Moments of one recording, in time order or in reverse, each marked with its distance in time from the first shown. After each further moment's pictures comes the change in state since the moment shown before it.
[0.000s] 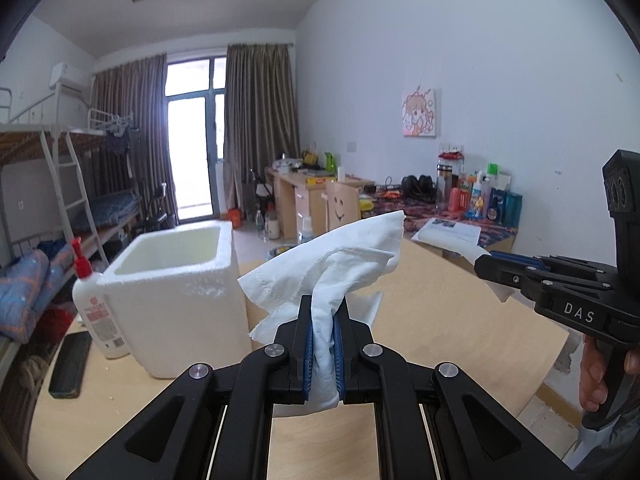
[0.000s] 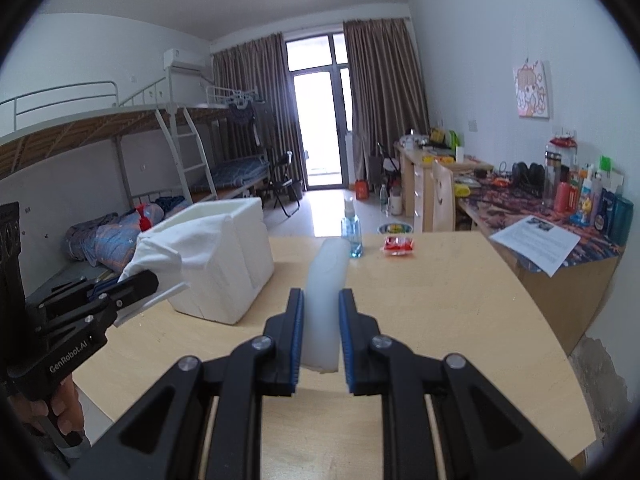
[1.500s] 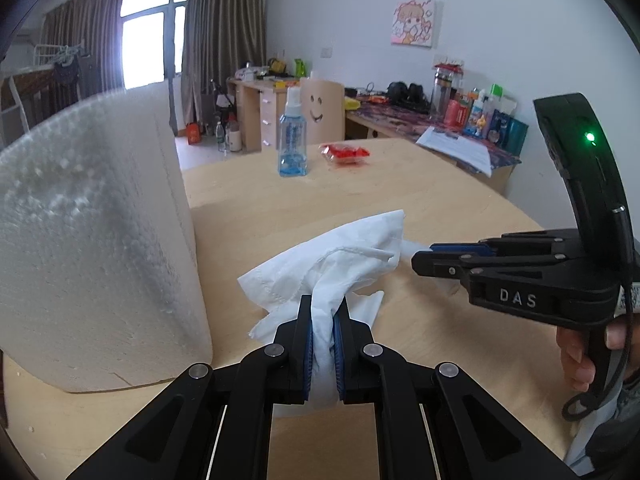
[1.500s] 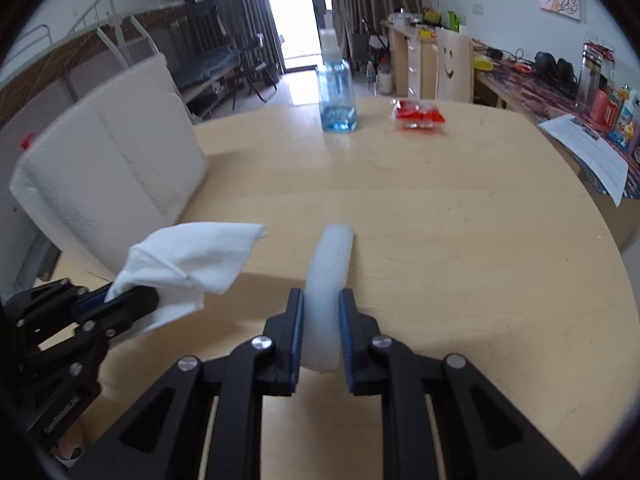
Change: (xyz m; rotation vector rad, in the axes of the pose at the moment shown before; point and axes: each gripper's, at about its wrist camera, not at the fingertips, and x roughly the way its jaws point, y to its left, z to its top) left arm 0.162 0.036 -0.044 -0.016 0.341 -0.162; right arm 0.180 -0.016 -0.034 0.083 0.469 -0.044
